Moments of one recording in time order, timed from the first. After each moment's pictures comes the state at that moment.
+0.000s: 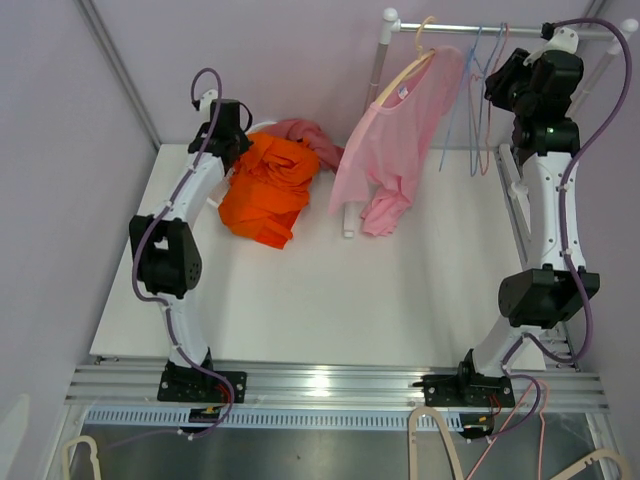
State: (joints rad) left arm -0.16 1.98 1.84 -0.40 -0.32 -0.58; right arm -0.07 1.76 2.09 -0.45 -0.07 0.29
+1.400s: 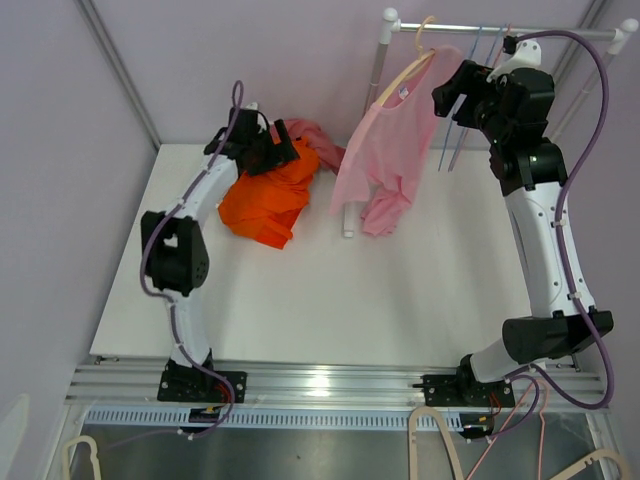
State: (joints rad) left arm -0.22 1.98 1.82 -0.48 0.13 -0.52; right arm 0.15 1.52 1.91 -0.48 -0.04 0.32
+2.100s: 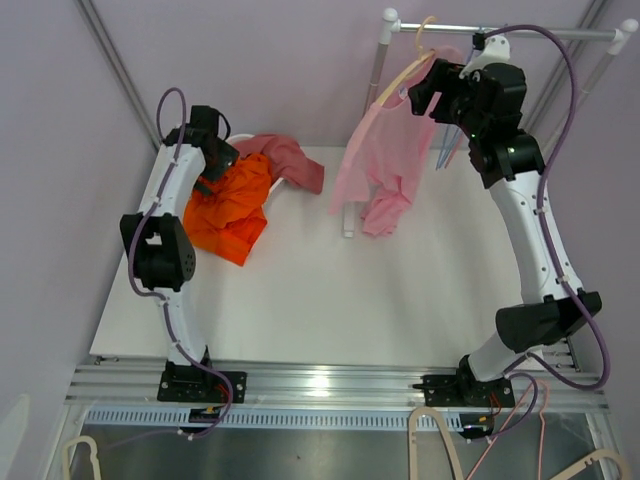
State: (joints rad) left arm -0.04 2.05 1.96 -0.96 -0.28 -1.00; right arm 0.23 1.59 1.95 -0.45 -0.04 0.30
